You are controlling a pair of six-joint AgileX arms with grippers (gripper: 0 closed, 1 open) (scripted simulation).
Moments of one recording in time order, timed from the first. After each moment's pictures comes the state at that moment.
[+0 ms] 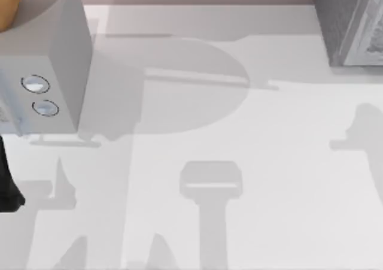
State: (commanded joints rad) left arm 0.00 0.00 0.00 0.00 0.00 0.00; right arm 0.11 0.56 0.86 -0.34 0.12 0.01
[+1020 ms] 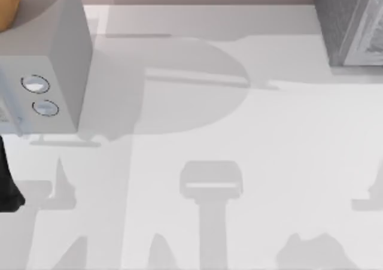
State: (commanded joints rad) left arm 0.00 0.00 0.00 0.00 0.00 0.00; right arm 0.00 0.00 0.00 0.00 0.00 0.00
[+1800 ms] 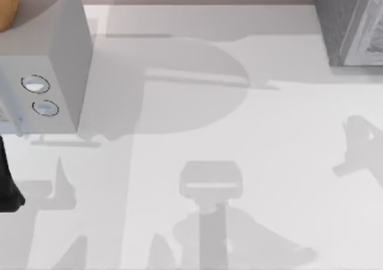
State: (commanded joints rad) left arm 0.00 0.00 0.00 0.00 0.00 0.00; right arm -0.08 0.65 0.26 0.47 -0.40 0.01
